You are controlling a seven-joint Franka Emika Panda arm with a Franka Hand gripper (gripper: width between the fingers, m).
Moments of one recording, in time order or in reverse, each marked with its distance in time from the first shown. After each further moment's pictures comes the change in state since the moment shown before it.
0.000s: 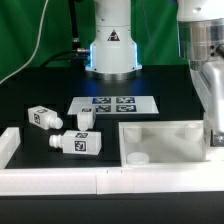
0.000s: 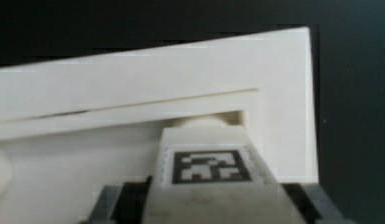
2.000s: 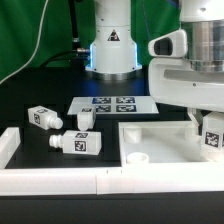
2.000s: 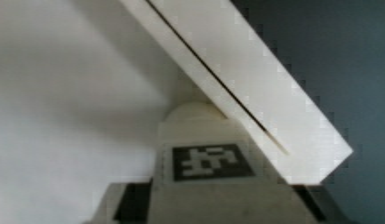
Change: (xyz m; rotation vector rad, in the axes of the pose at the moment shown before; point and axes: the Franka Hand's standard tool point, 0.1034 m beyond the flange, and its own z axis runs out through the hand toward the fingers) arm 0.001 0.001 0.002 -0.001 0.023 -1.022
